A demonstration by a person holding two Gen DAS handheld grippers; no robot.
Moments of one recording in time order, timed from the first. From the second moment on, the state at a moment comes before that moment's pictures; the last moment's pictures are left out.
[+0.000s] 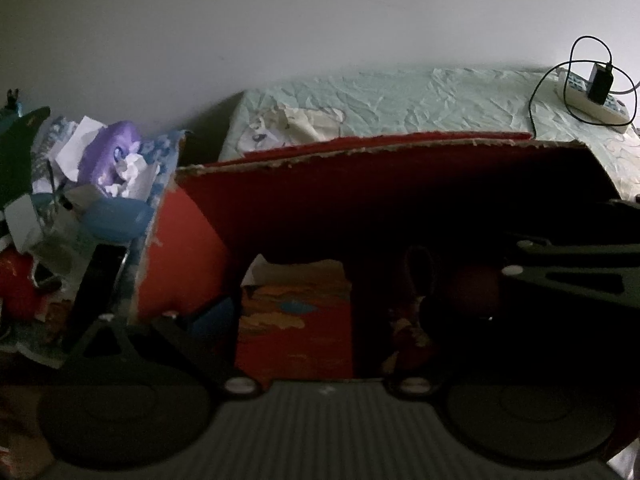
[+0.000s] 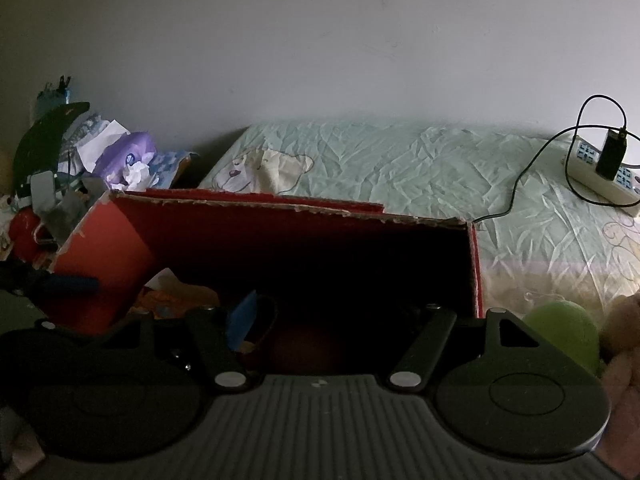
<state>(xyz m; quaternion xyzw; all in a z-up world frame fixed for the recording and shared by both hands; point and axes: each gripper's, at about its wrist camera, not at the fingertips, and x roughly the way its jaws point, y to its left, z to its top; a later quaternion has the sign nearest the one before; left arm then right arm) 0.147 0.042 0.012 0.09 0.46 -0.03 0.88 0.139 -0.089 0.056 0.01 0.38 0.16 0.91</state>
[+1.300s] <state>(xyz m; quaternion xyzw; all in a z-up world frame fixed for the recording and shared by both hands) 0.163 0.051 0.003 0.10 0.46 -0.01 0.88 0.128 -0.105 0.058 0.06 0.34 0.17 0.92</state>
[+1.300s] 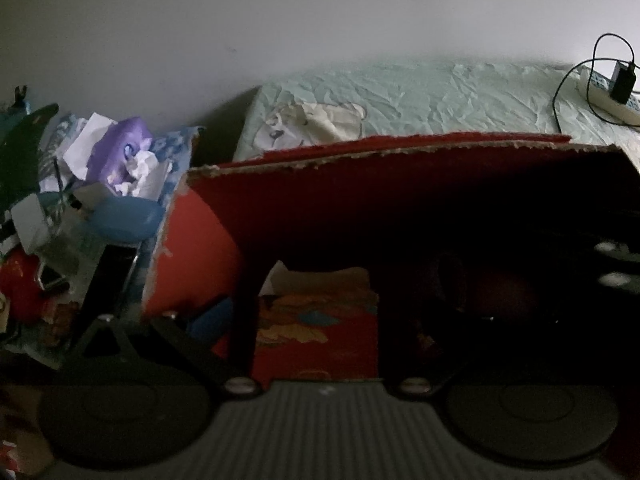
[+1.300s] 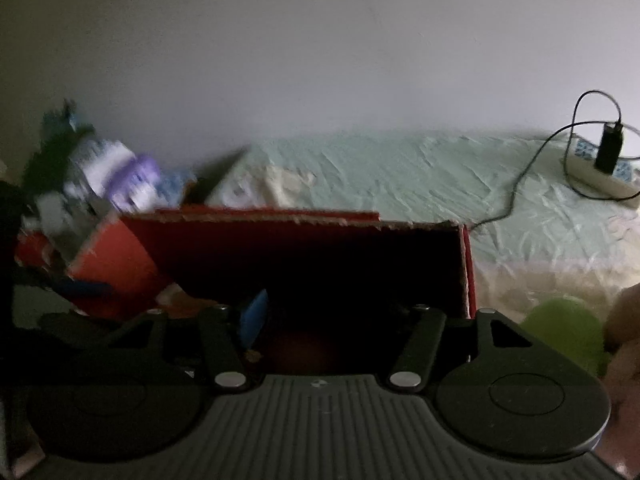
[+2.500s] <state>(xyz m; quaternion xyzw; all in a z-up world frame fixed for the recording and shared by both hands) 0.164 0.047 0.000 0.12 0.46 0.02 0.88 0.134 -0.104 0.051 0.08 0.37 0.16 0.91</state>
